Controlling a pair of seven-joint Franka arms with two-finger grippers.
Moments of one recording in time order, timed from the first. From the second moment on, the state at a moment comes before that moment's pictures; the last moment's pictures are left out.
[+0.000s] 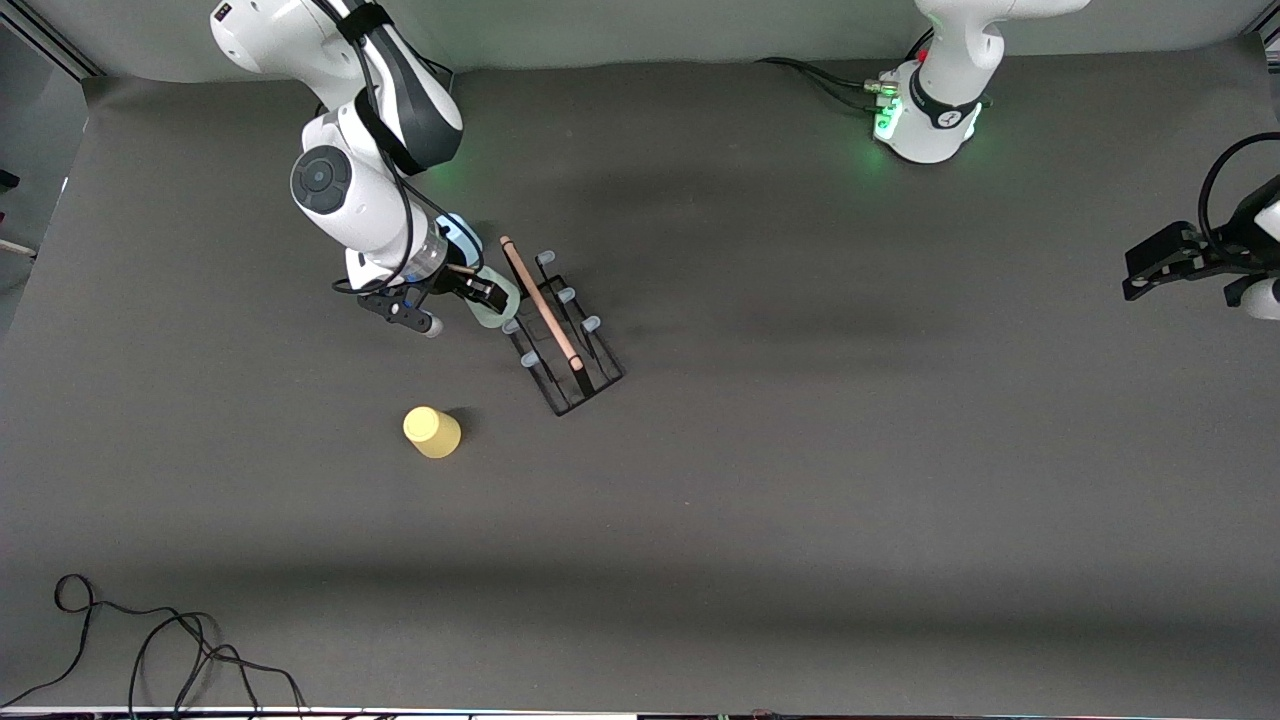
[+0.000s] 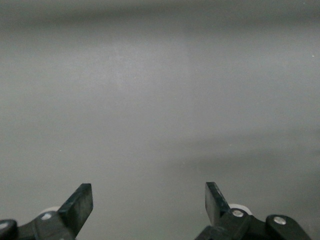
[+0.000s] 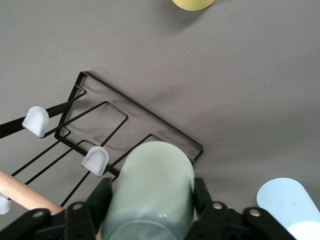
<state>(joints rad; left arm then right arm) -0.02 0.03 0.01 -1.52 0.02 1.57 0.09 0.78 -0.01 -0.29 -2.38 0.27 2.38 0.76</state>
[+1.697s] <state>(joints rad) -0.02 0.03 -0.02 -1.48 0.03 1.58 0.09 0.70 0.58 -0.55 -1.82 0.45 2.20 0.17</state>
